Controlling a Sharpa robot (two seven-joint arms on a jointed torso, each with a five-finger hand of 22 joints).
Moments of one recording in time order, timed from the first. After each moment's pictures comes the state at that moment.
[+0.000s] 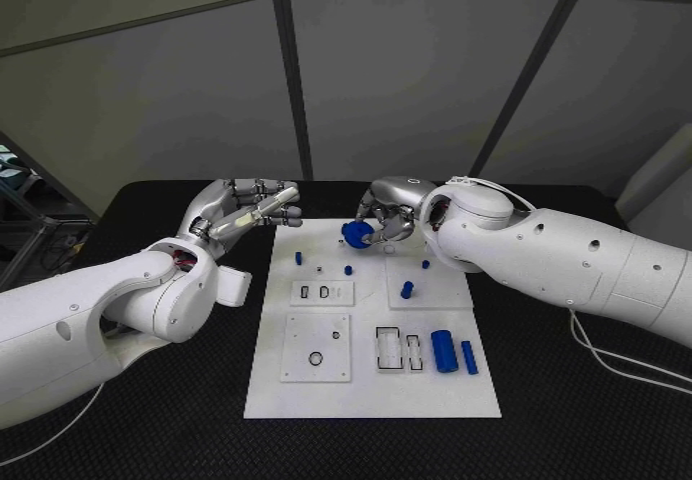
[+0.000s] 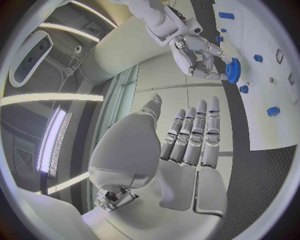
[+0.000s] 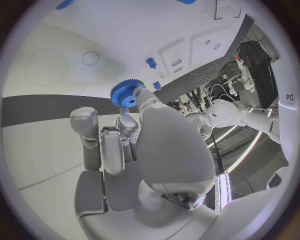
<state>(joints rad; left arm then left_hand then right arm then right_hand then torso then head) 1.13 -0.98 0.13 1.71 -0.26 -0.44 0.38 1.34 -0.05 0.13 0.12 0.04 0.86 0.21 0.12 0.07 0.90 0.19 0.07 0.06 0.98 0.15 0.18 0.15 0.19 0.86 0.25 0.38 0.18 1.28 -0.55 0.08 1.31 -1.59 -0.12 -0.16 1.48 -0.10 0.16 0.21 0.39 0.97 0.13 0.25 0.03 1.25 0.03 1.22 1.04 1.46 -0.03 1.48 1.31 0.13 1.25 0.07 1.23 0.90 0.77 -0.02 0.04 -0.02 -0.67</state>
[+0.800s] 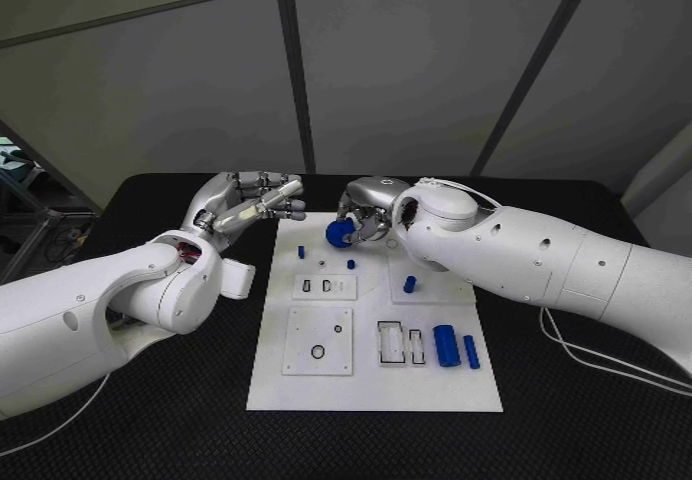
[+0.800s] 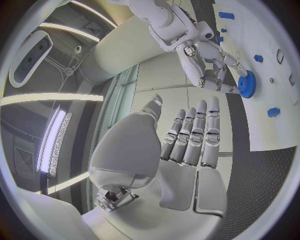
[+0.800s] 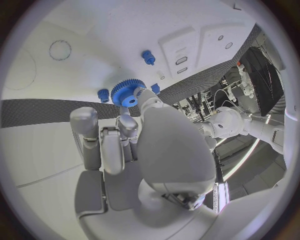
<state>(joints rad) 1.13 -0.97 0.13 1.70 -0.26 -0.44 0.38 1.35 -0.04 0.13 0.12 0.04 0.86 0.21 0.12 0.07 0.90 0.19 0.07 0.06 0.98 0.15 0.18 0.15 0.19 0.86 0.25 0.38 0.18 1.28 -0.42 0.05 1.20 -1.64 -0.13 -0.17 1.46 -0.12 0.17 0.21 0.39 0.98 0.13 0.24 0.03 1.24 0.04 1.22 1.03 1.46 -0.03 1.48 1.31 0.13 1.25 0.07 1.23 0.90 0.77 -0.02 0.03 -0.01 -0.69</state>
